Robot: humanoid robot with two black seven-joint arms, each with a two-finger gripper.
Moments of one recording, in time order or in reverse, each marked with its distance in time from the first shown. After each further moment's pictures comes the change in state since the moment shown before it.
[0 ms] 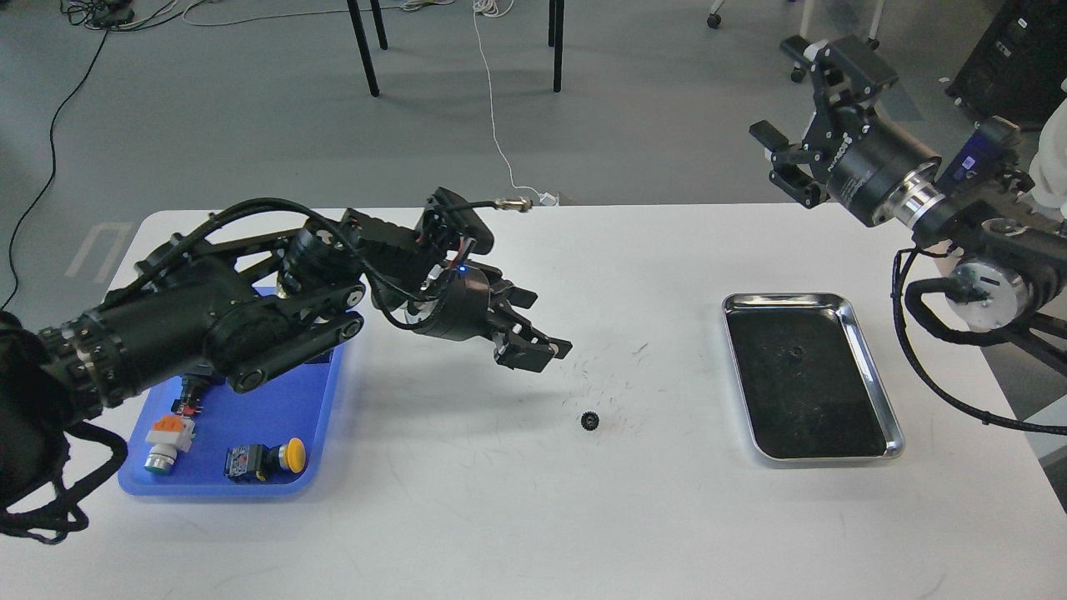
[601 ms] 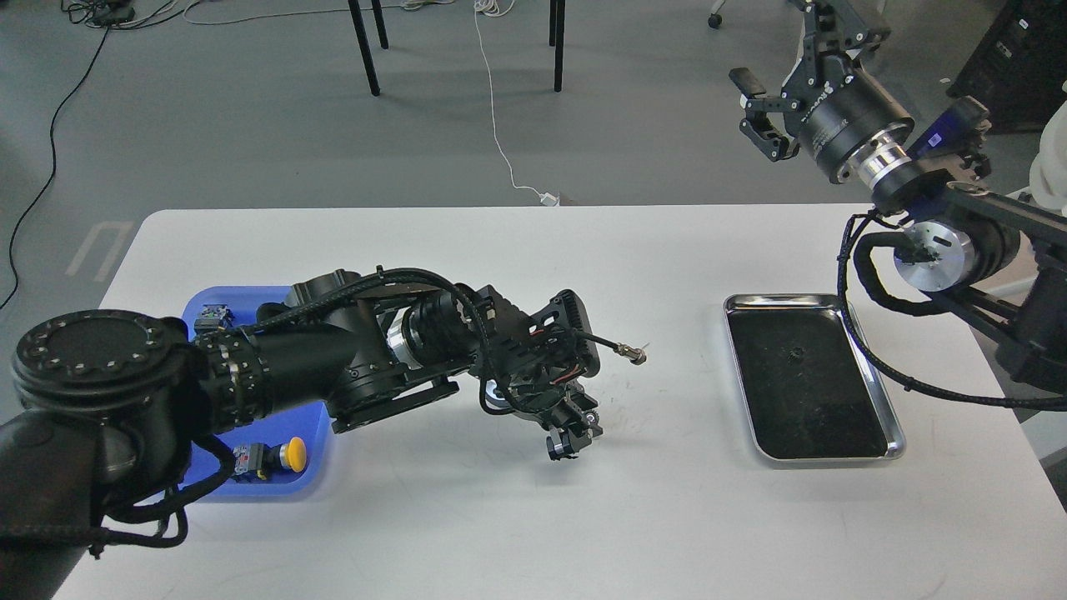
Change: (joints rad) left arm -0.126 -0.377 0.338 0.162 0.523 -0.032 0.000; right arm 0.004 0.123 0.195 -0.049 0.305 -0.109 0.000
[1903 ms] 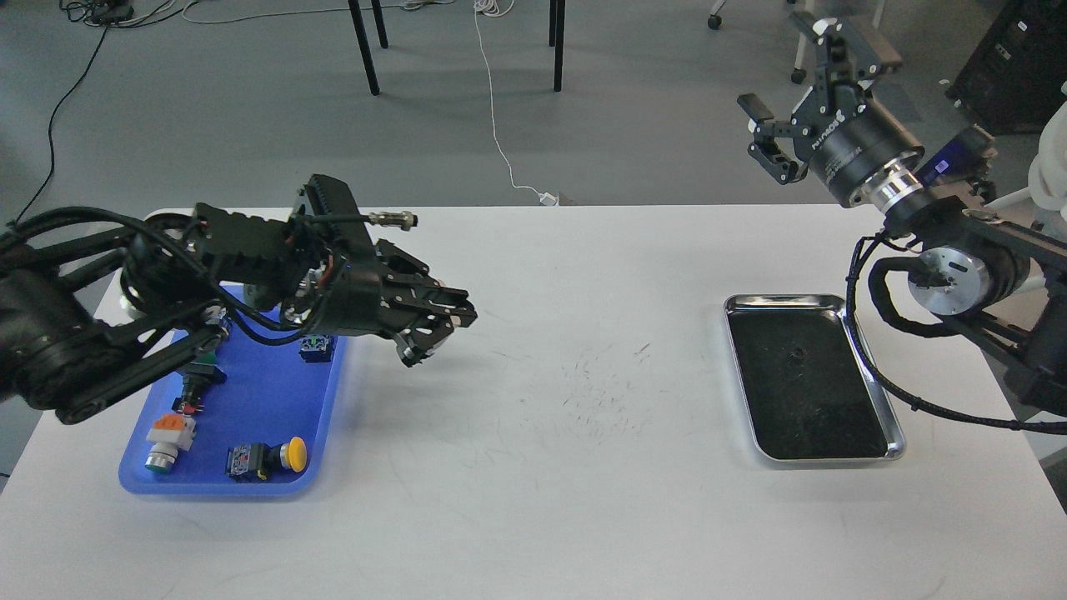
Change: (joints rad) left arm 0.097 0.557 -0.319 -0.479 0.000 0.023 0.000; right arm -0.039 -0.008 0.066 0.001 -0.011 0.046 0.000
